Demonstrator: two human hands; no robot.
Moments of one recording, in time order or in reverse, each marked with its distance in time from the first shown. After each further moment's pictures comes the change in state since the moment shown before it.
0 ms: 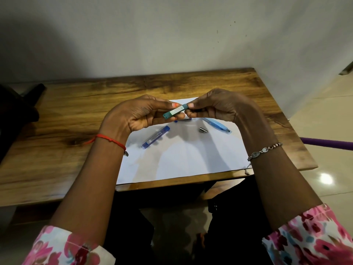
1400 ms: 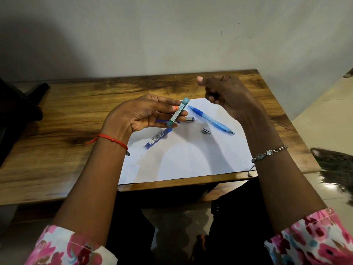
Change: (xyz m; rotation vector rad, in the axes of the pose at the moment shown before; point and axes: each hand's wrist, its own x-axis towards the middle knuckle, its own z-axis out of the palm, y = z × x) left_hand 0.009 -0.005 -0.010 0.084 -0.045 0.057; right_hand 0.005 -0.005 -0.005 -0.147 0.294 -0.420
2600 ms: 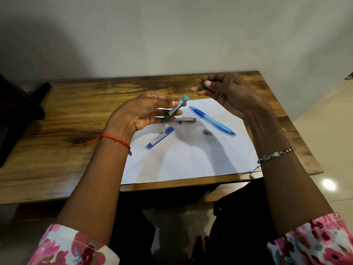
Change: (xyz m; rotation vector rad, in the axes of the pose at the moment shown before) left_hand 0.003 0.000 0.000 0.034 0.110 0.078; right_hand 0.003 0.002 -0.006 0.204 -0.251 -0.077
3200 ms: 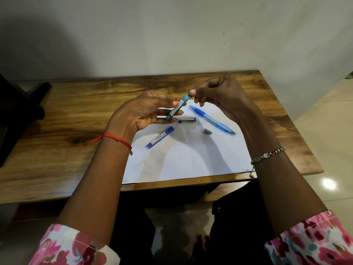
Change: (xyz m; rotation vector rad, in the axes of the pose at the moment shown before) left_hand 0.000 0.000 0.004 -0.013 0.060 -0.025; right_hand -0.003 0.004 0.014 -0.251 0.099 -0.013
